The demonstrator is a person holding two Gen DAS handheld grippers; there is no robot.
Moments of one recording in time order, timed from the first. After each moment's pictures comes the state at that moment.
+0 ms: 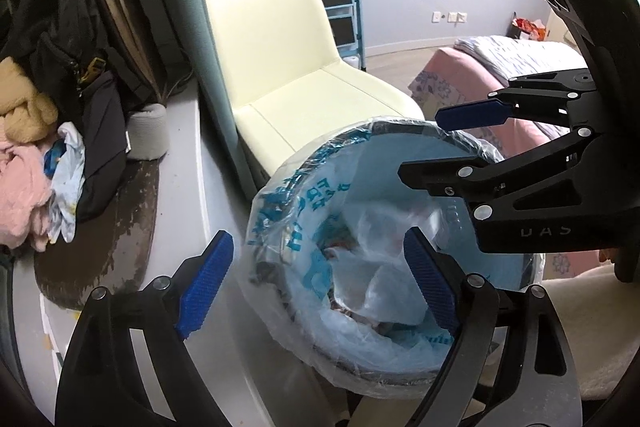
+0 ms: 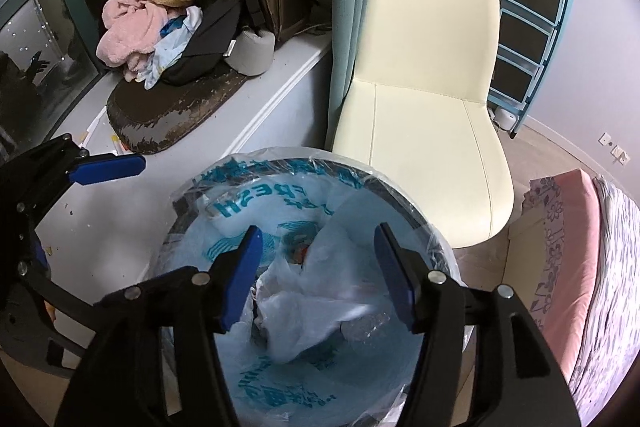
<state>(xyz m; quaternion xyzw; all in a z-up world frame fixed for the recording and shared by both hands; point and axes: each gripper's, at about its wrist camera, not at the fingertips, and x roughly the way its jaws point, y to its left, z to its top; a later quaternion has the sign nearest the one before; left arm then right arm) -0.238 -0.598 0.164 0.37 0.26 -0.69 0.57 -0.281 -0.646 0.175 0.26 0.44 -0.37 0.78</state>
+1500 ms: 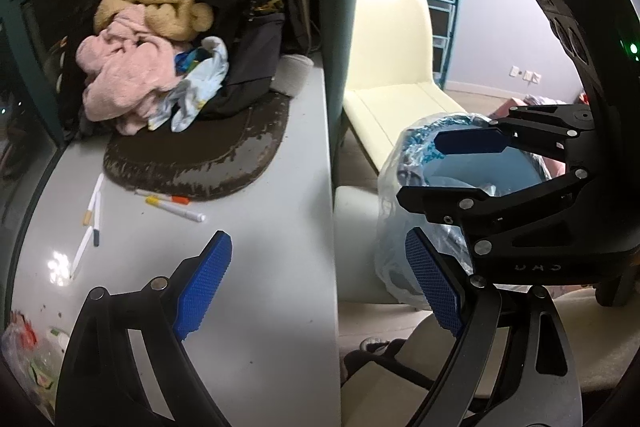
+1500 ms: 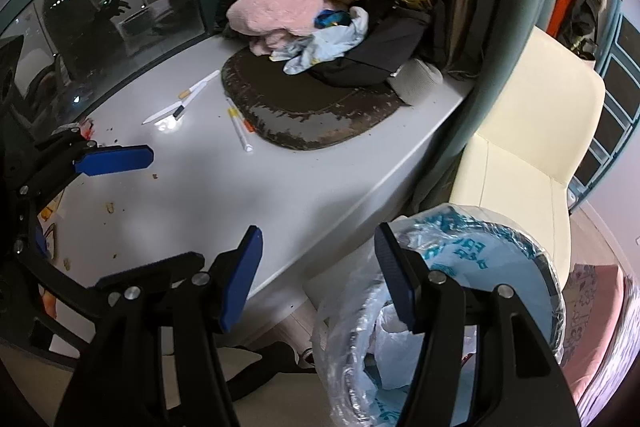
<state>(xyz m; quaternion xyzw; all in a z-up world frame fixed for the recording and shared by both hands) -0.115 -0.463 0.190 0.28 0.32 -0.59 0.69 -0.143 -0.538 0.207 0.18 0.45 -0.24 0.84</state>
